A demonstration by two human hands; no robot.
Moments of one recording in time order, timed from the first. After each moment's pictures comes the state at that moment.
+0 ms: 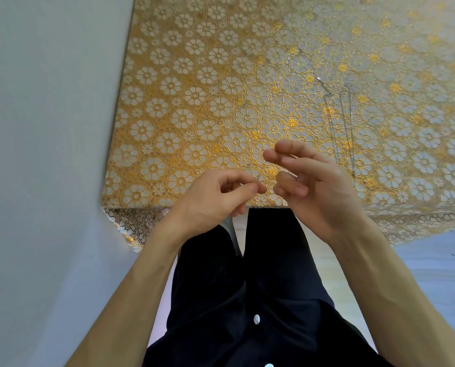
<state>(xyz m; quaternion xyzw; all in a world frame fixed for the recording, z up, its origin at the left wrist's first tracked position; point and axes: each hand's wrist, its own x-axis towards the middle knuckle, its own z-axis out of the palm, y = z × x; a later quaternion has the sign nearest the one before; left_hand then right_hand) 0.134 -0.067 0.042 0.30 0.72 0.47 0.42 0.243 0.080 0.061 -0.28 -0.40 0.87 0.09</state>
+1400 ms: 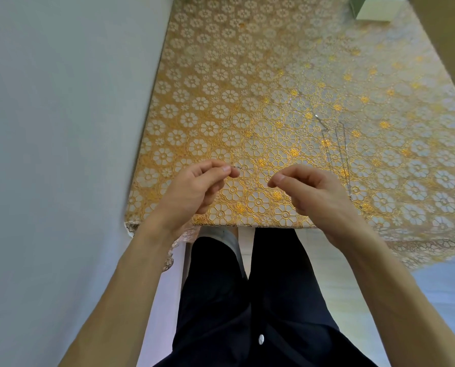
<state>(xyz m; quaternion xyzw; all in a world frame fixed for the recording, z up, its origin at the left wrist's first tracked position) 0.104 -0.086 0.078 0.17 0.67 0.60 0.40 0.241 0.084 0.083 -0.29 -0.71 0.64 0.07</state>
